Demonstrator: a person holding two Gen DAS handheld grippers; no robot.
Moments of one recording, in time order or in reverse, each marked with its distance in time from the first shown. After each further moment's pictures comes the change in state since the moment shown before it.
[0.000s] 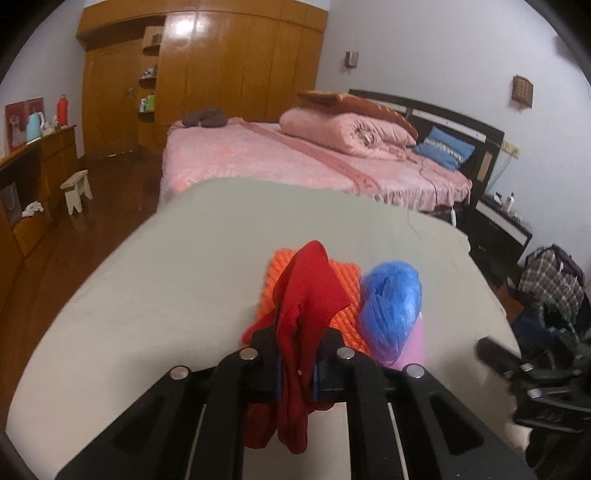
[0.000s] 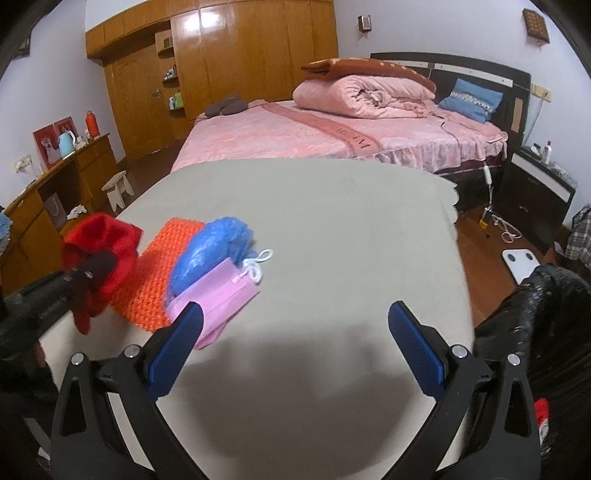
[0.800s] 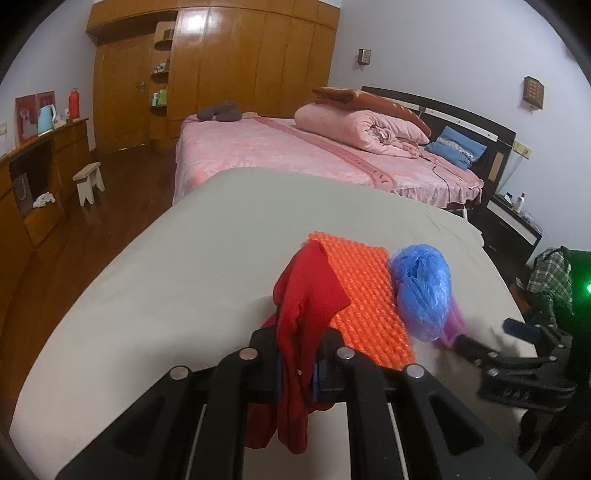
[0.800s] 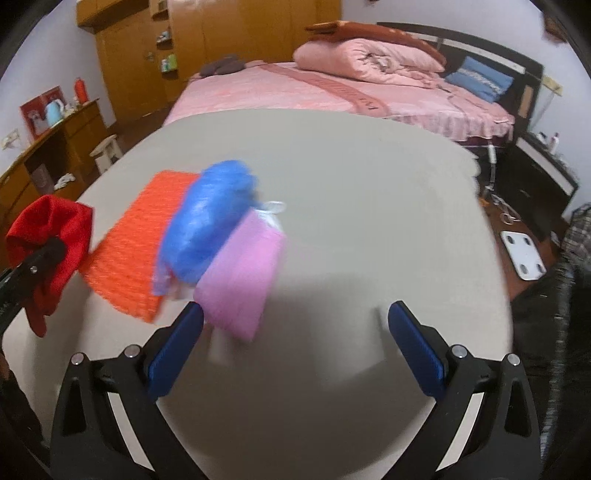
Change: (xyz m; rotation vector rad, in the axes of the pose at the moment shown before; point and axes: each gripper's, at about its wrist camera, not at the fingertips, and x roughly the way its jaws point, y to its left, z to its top) left arm 0.000 0.020 -0.015 -0.012 0.024 0.036; right arm 0.033 0.010 -0.009 -0.029 0.146 -0.099
